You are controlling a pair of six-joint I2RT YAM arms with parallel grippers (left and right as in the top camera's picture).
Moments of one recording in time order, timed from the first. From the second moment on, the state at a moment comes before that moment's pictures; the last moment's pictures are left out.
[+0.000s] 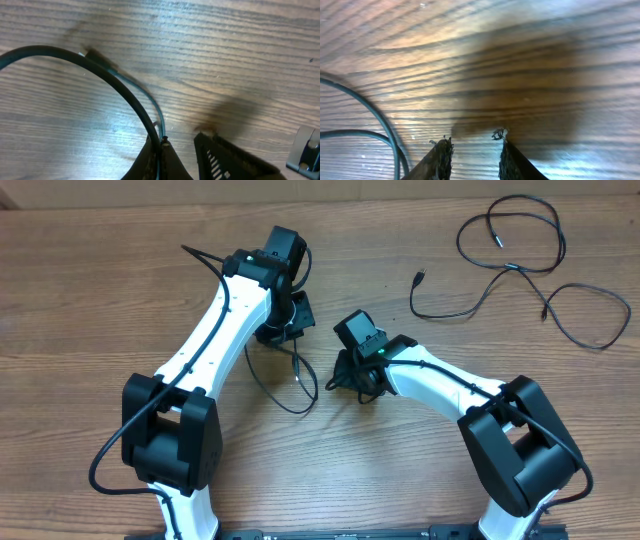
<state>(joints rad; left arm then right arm) -0.36 1.97 1.68 -1.12 0.11 -0.64 0.60 1.89 1.12 -0.48 -0.09 0.85</state>
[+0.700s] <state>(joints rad) -0.36 1.97 1.68 -1.11 0.08 -0.63 0.58 1.92 1.12 -0.34 -0.52 0.68</state>
